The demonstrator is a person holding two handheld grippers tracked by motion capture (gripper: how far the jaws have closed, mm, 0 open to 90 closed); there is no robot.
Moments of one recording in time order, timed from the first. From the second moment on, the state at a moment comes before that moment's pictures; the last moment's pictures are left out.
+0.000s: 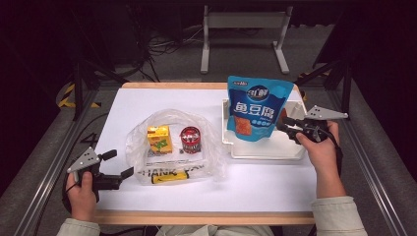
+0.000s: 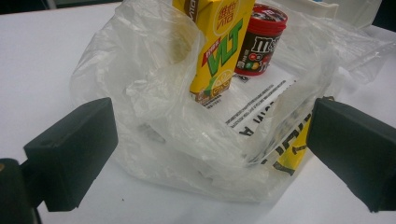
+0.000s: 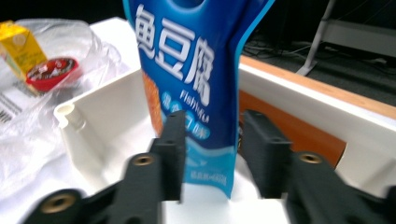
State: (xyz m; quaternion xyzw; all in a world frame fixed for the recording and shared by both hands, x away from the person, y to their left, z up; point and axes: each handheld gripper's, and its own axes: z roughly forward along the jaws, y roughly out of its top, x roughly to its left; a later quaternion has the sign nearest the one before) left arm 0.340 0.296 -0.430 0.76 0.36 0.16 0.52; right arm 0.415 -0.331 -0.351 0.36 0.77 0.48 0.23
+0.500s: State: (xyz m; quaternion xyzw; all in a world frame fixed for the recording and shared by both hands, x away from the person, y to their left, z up) left arm 0.333 0.300 -0.430 0.76 0.37 0.16 0.52; right arm 0.429 -0.312 -0.367 0.37 0.80 0.41 0.21
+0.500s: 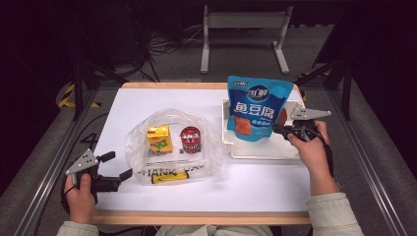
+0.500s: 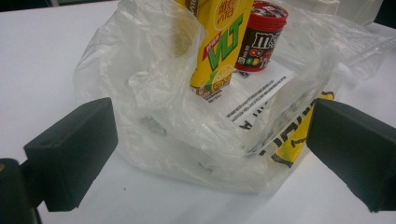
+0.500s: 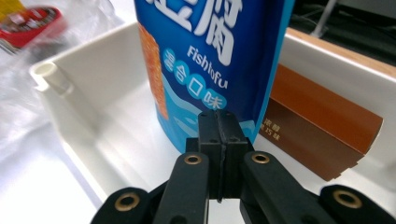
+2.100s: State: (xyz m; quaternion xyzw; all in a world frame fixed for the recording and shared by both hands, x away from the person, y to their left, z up) left arm 0.330 0.303 -0.431 0.75 0.37 0.16 0.52; right arm 0.446 -0.297 -0.385 0.44 0.80 0.35 0.21
